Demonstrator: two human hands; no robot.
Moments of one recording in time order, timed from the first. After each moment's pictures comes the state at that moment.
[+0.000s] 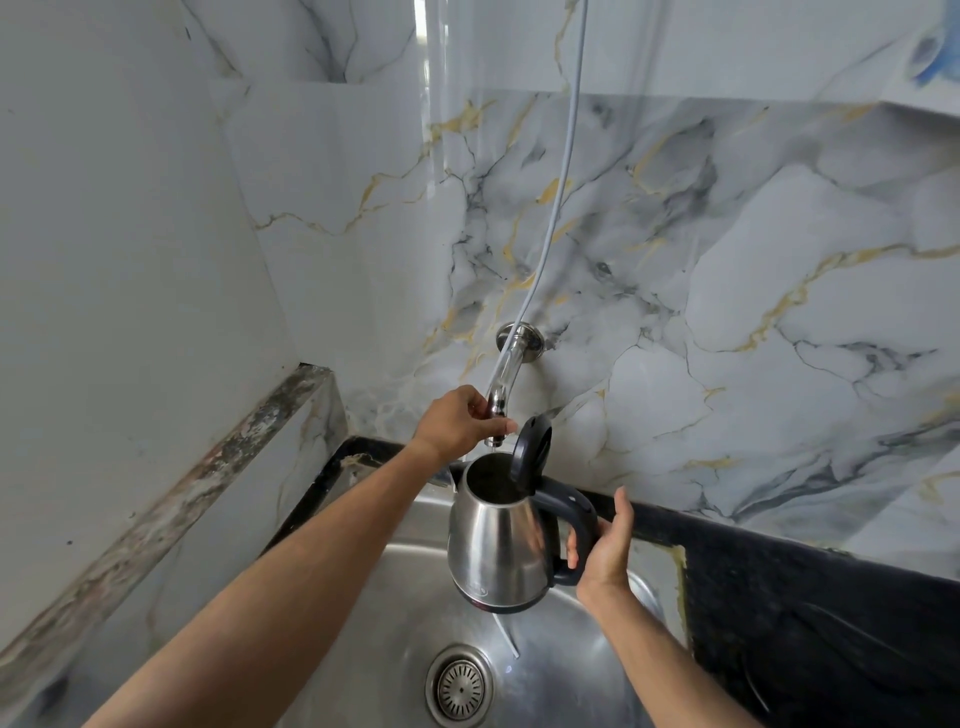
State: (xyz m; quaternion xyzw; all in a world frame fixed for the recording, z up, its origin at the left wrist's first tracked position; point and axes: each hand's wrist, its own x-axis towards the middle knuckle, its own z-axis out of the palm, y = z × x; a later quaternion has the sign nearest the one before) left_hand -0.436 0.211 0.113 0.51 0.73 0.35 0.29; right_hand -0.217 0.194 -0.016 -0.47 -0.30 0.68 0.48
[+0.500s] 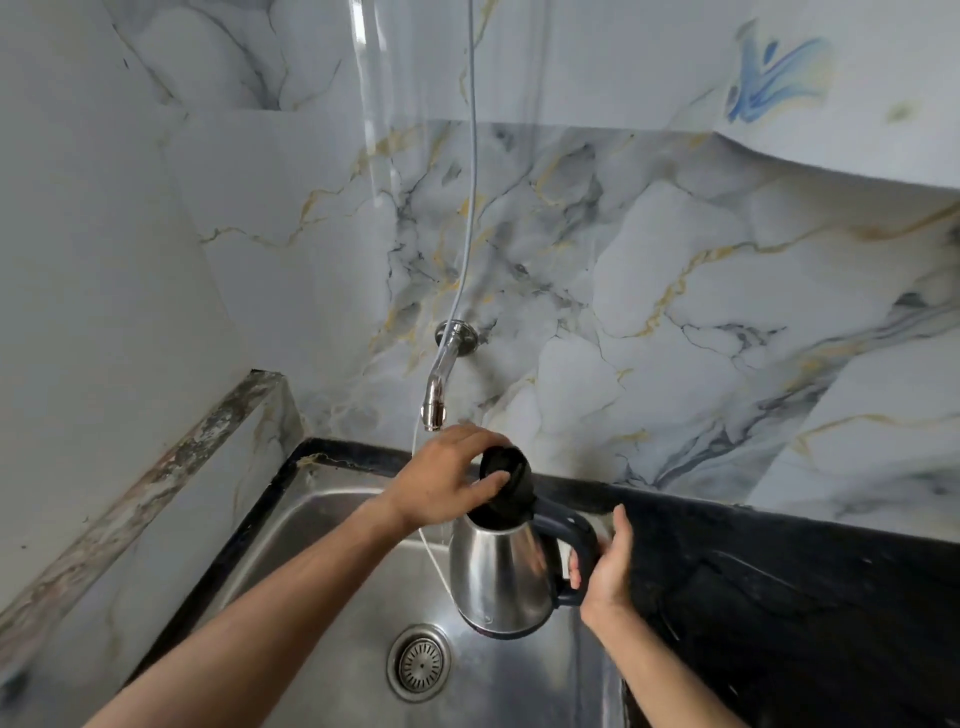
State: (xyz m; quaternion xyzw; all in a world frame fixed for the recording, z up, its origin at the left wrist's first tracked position) left_hand -0.355 0.126 0.132 0.81 0.50 0.30 0.08; right_hand -0.126 0.146 -0.007 -0.51 -0.31 0.64 0.49
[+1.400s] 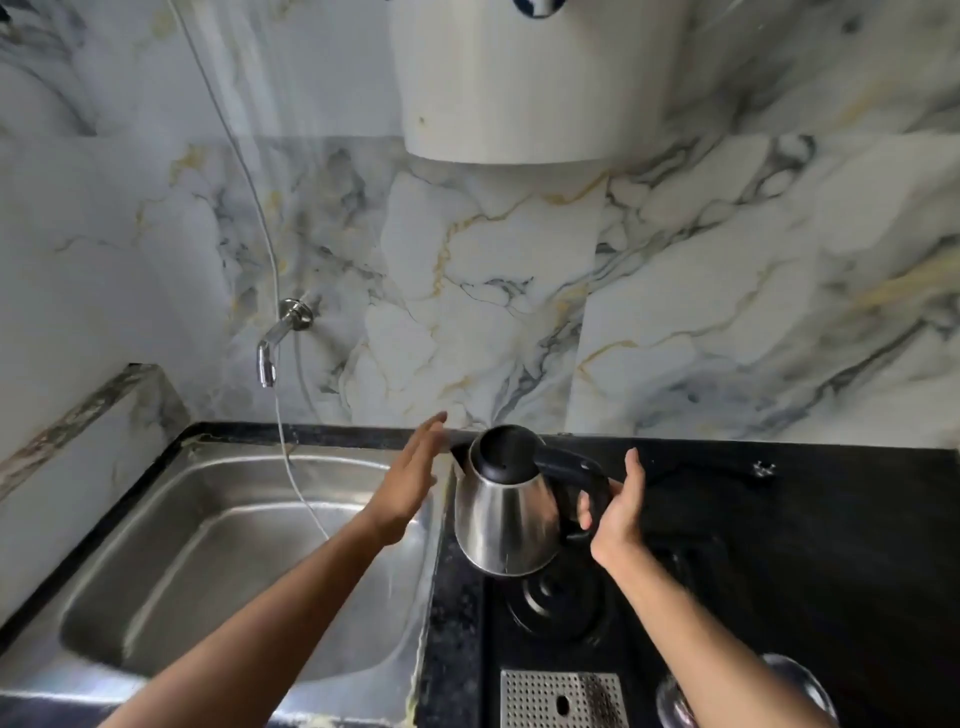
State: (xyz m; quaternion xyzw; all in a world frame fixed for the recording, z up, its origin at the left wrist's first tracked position) left_hand -0.071 0.029 0.132 0.50 0.55 0.46 0.48; right_hand 0.179 0.078 0.057 -0.48 -0.29 0.59 0.58
